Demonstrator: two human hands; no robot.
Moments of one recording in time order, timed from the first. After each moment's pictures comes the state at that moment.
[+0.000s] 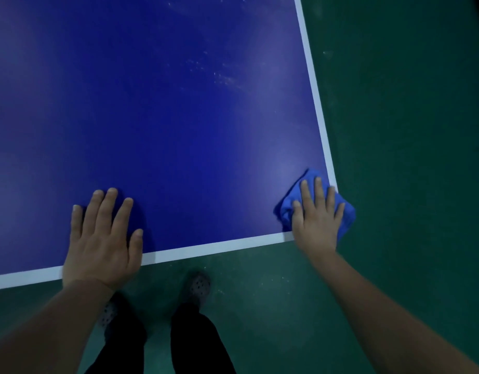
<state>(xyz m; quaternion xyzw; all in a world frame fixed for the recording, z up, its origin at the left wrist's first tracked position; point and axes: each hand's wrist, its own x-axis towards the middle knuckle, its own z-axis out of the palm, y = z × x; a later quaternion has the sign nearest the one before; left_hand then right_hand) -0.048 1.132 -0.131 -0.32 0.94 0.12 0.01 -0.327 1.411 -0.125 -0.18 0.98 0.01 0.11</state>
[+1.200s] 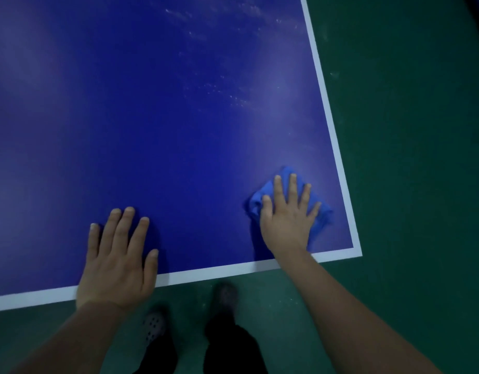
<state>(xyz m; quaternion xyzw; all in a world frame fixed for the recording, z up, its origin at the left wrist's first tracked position) -0.049 1.131 -0.133 -0.31 0.95 0.09 0.02 -0.306 1.302 -0.127 -0.19 0.97 0.02 0.12</state>
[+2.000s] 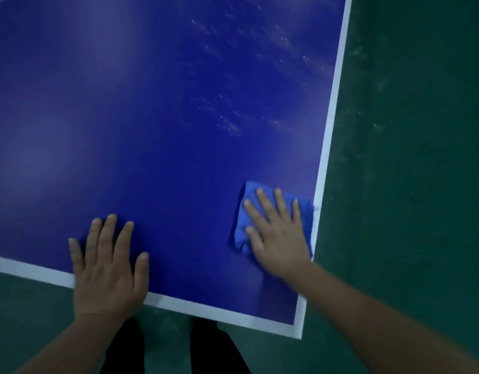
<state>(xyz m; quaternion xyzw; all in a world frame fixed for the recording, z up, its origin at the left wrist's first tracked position) -0.168 1.249 -0.132 -0.56 0.82 0.13 -0.02 -0.473 1.345 -0.124 -0.61 0.78 0.03 0.11</state>
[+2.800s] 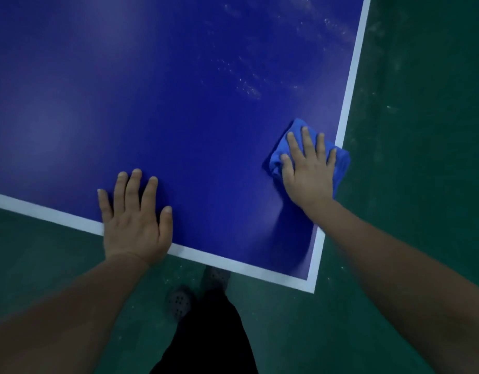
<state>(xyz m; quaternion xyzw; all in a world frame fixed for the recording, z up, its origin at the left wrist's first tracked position) -0.167 1.247 -0.132 -0.55 0.82 0.12 0.01 -0.503 1.308 -0.130 -0.49 0.87 0.02 0.06</state>
